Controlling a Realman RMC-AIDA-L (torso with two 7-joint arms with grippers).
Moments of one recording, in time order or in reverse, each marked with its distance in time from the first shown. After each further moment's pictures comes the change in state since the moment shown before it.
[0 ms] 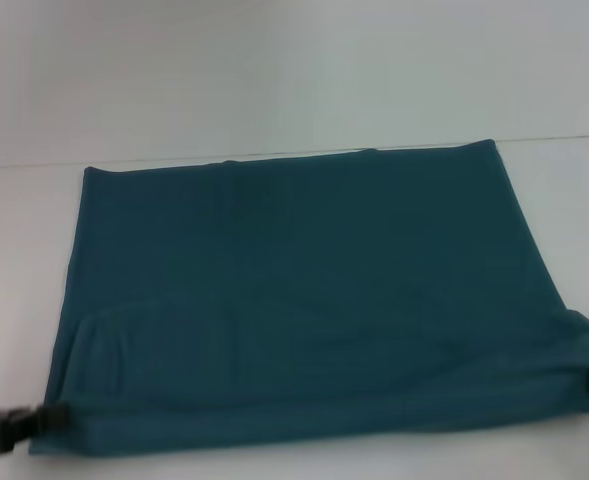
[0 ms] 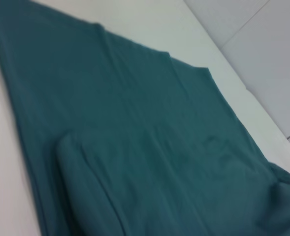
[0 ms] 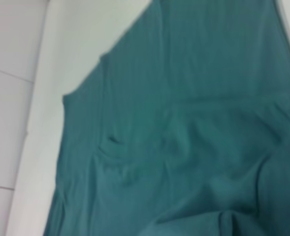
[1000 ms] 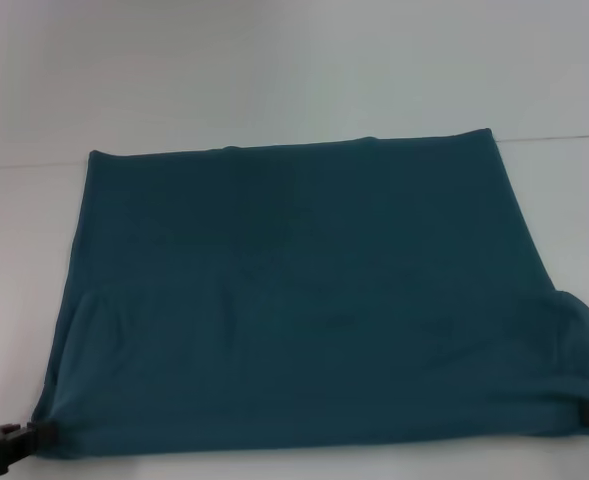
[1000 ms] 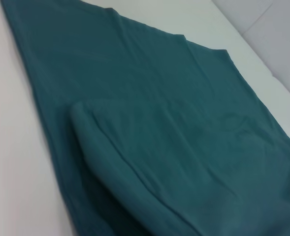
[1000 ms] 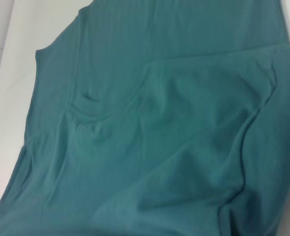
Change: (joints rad) left arm 0.059 -0.027 0.076 0.075 -0.006 -0.065 0.008; right arm -0.011 0.023 -0.113 -0.063 -0.044 0.046 0.025
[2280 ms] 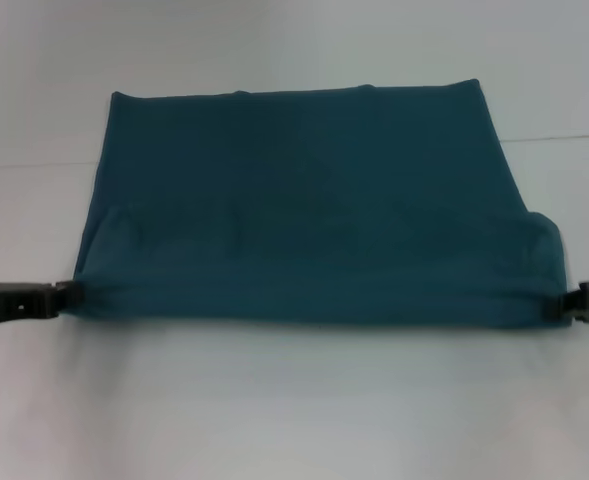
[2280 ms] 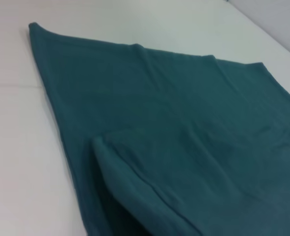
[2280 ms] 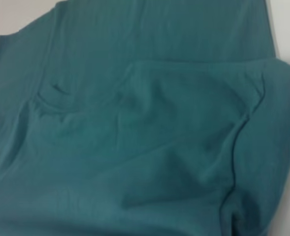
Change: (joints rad) left arm -0.228 0.049 0.160 -0.133 0.000 -0.420 -0.085; right arm 0.179 -0.032 -0.200 0.068 -0.015 0.357 0.102
